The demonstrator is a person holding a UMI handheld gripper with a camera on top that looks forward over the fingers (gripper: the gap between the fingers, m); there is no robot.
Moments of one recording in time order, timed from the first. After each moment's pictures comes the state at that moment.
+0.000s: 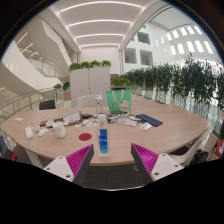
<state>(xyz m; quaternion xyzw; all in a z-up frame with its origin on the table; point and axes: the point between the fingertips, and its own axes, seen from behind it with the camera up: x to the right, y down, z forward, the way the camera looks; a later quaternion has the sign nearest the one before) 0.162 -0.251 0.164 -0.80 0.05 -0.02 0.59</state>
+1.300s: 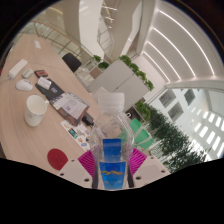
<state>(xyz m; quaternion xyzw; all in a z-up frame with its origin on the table) 0.061 0.088 0.204 -0.73 -0.31 -0.27 0.55</state>
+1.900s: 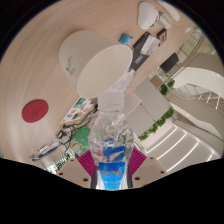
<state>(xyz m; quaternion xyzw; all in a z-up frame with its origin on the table) -0.075 0.159 0.192 -0.35 -0.66 -0.65 0.15</state>
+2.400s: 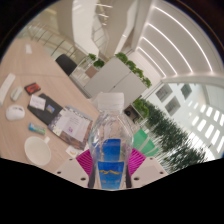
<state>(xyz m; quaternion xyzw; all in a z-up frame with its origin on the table) -0.055 0.156 0.232 -0.74 -0.28 -0.28 0.54</state>
